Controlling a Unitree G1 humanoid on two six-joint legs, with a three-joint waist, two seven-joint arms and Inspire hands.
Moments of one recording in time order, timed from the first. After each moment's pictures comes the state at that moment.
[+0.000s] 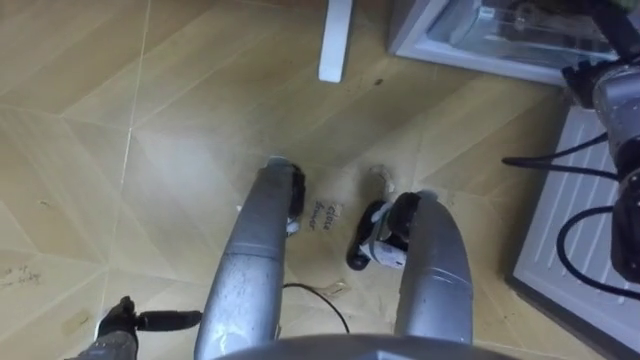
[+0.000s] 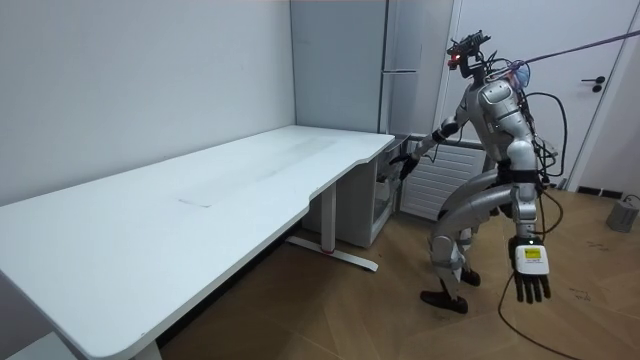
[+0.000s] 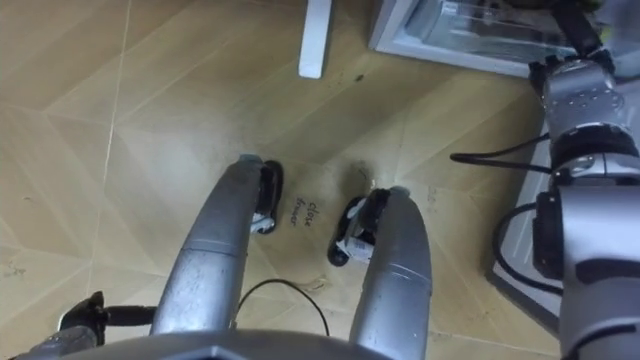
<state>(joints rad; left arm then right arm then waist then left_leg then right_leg) 0.08 0.35 -0.12 1.15 -0.33 0.05 0.11 -0.73 -0.56 -0.02 1.15 1.41 0.00 -0.37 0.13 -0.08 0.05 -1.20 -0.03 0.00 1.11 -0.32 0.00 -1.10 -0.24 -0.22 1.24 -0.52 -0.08</state>
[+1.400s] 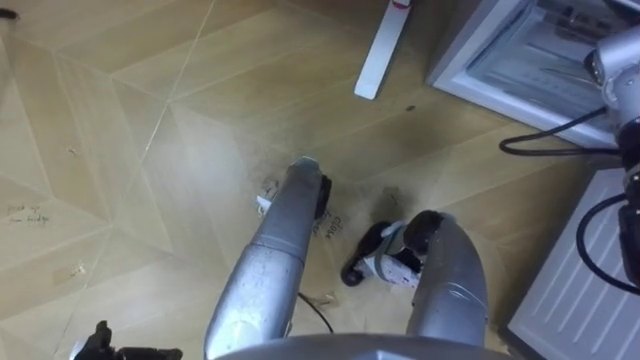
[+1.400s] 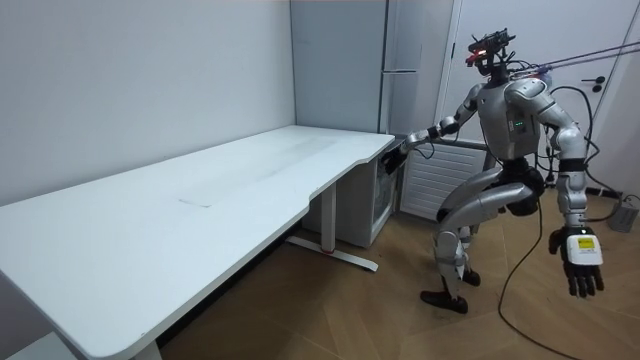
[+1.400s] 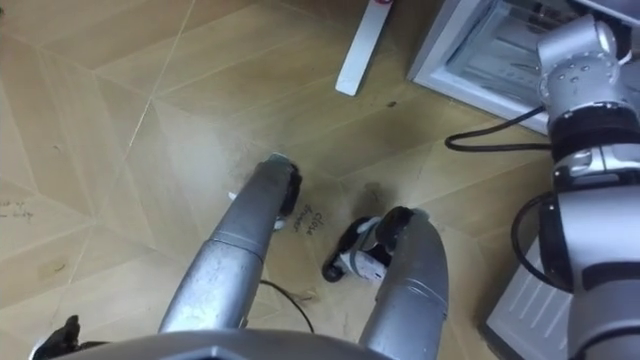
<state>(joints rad) 0.31 0.43 -0.15 0.94 -0.24 0.04 0.14 -0.73 -0.59 0.15 0.86 1.41 -0.03 -0.76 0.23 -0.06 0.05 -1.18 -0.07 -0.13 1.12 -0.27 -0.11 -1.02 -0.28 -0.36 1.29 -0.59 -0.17</state>
